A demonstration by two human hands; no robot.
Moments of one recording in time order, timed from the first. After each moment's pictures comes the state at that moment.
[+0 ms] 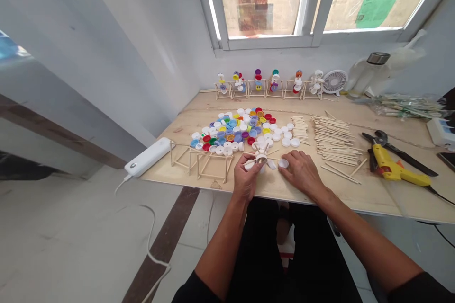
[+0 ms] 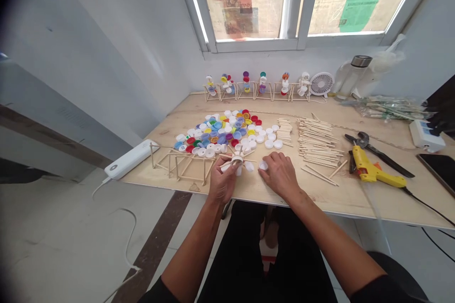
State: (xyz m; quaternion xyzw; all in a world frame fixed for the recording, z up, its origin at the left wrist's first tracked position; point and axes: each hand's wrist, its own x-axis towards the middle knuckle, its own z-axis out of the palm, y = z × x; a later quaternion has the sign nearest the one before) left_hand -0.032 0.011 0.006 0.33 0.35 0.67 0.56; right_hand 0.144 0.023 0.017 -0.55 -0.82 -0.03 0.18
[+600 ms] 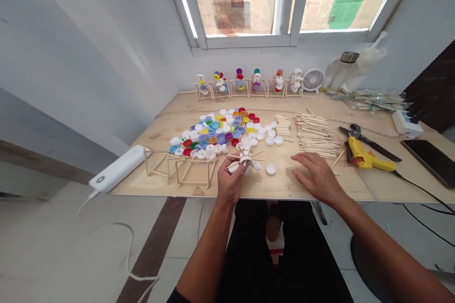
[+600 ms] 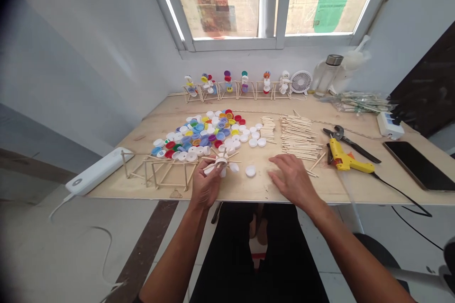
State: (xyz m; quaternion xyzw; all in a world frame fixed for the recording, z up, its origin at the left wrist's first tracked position) left_hand -0.032 0.012 0.005 0.32 0.36 0.67 0.57; right_hand 0.211 -0.017 0.034 -0.54 -0.80 0.00 0.26
